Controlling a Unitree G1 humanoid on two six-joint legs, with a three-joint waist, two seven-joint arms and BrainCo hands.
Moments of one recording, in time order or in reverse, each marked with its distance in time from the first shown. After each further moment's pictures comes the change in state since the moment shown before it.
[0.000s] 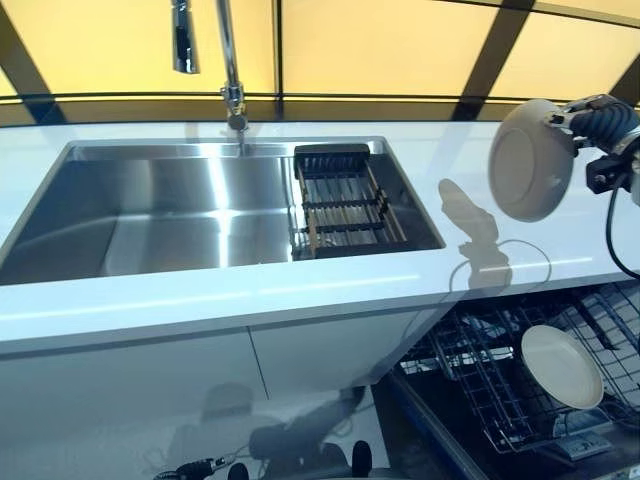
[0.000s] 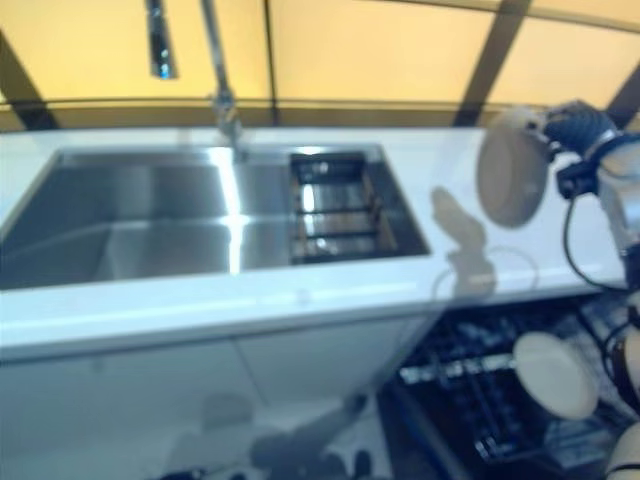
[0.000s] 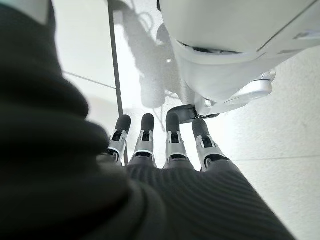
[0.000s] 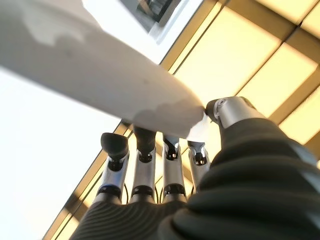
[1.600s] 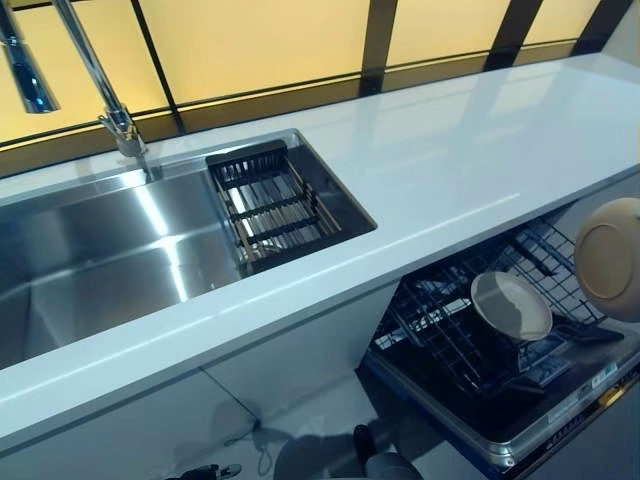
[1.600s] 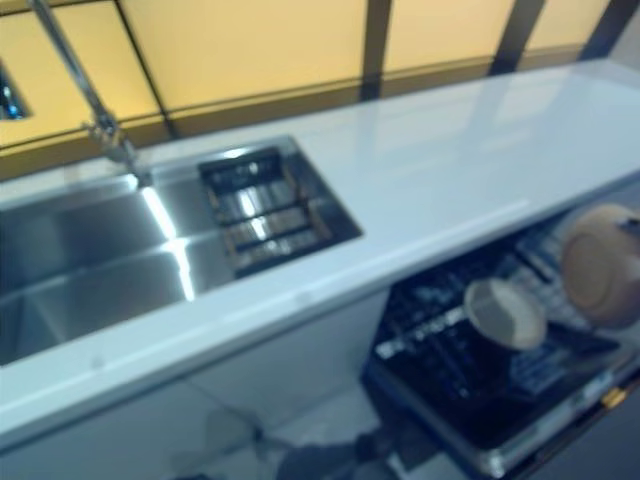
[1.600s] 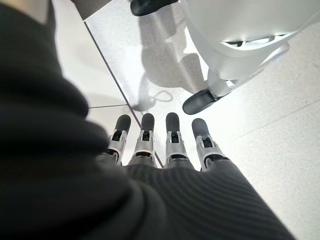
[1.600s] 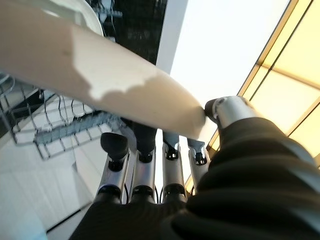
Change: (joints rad) left arm 0.008 -0.018 -0.022 0.041 0.080 -0.072 -0.009; right arm 0.591 -0.180 -0.391 -0.051 0.006 -0.002 0.282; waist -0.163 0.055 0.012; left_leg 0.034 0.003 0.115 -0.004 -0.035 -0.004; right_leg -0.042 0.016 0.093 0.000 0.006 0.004
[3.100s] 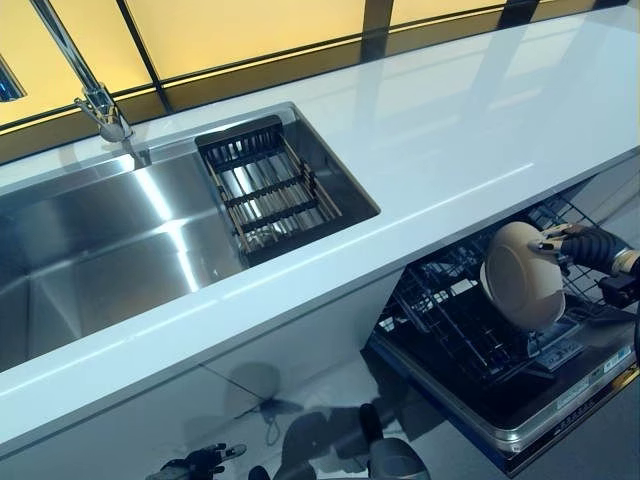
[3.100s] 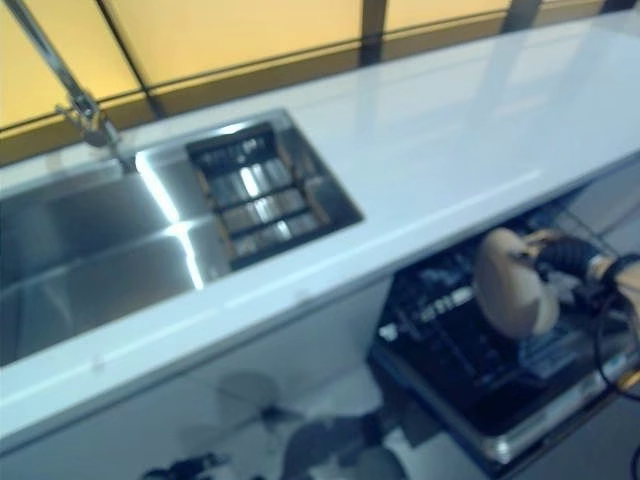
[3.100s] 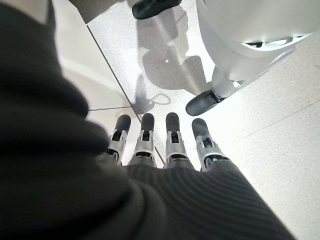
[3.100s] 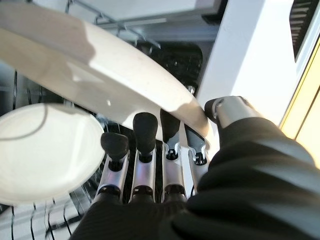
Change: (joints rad) left arm -0.030 0.000 0.020 -0.044 0.000 0.000 -0.038; right arm 0.105 0.254 0.001 -0.268 -0.118 0.016 0.092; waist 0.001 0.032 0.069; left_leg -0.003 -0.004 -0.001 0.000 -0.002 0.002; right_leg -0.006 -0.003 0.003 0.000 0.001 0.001
